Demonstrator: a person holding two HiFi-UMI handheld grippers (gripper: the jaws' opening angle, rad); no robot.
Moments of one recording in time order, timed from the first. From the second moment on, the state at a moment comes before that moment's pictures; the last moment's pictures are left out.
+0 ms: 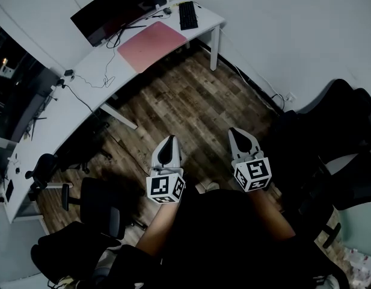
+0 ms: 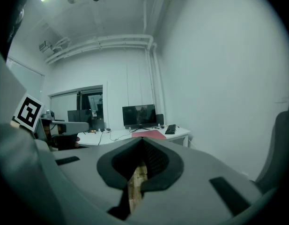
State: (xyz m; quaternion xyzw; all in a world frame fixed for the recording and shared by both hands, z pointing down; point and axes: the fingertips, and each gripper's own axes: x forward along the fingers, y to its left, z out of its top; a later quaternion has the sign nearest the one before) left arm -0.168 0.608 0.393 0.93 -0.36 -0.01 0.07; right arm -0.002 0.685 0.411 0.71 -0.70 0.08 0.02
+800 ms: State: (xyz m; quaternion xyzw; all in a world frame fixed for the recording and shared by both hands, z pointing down) left arm -0.123 0.540 0.414 0.93 -0.35 0.01 0.08; right arm 0.036 0.635 0.437 0.70 -0.70 0.11 0.02
